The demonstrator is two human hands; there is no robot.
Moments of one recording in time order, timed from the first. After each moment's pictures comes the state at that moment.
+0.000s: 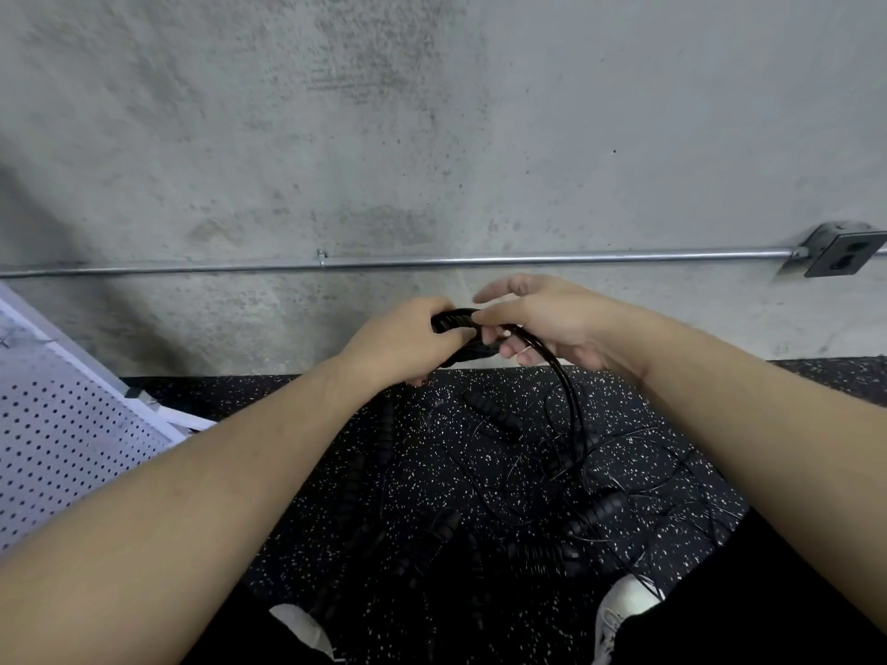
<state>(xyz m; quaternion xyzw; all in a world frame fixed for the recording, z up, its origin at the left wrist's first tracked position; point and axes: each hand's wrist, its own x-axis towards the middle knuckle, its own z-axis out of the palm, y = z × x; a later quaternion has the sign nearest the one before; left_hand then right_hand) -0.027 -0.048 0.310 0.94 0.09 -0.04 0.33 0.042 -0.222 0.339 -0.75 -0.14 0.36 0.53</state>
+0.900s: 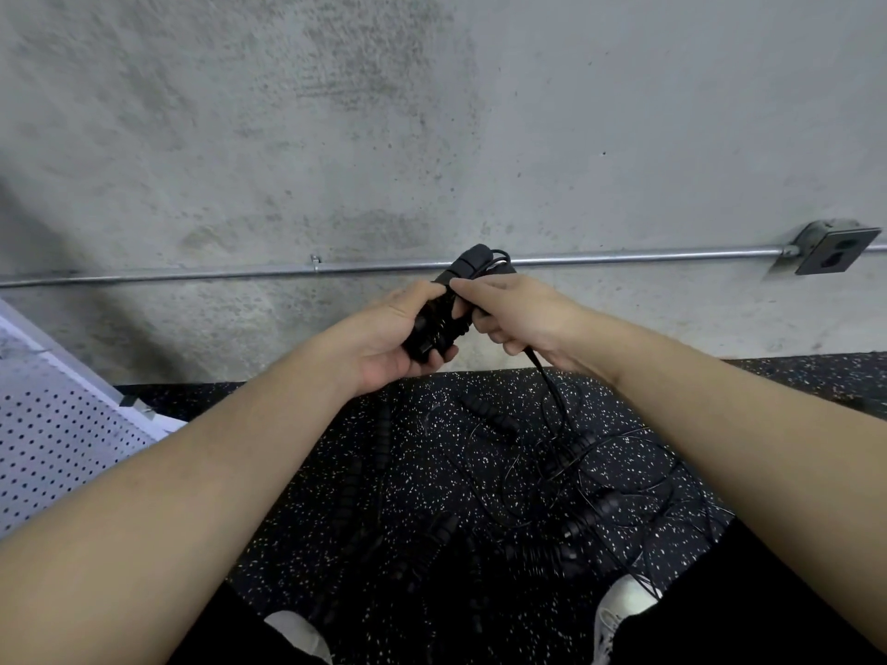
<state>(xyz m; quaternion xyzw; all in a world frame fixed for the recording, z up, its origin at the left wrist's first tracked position) -0.026 -0.049 0.323 0.63 0.21 -0.11 0.74 0.033 -0.207 0.341 -0.80 -0.21 0.26 0.50</state>
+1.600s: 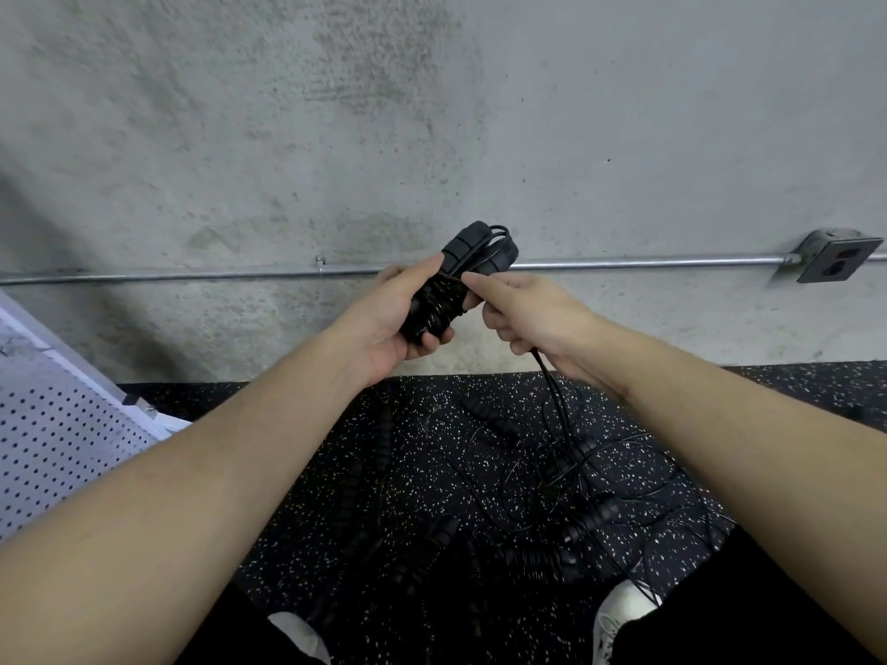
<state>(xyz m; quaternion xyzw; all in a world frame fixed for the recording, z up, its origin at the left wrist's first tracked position) -0.022 -0.049 0.336 0.62 0.22 -0.02 0.76 0.031 -0.210 0.342 -0.78 -0.19 0.24 0.55</state>
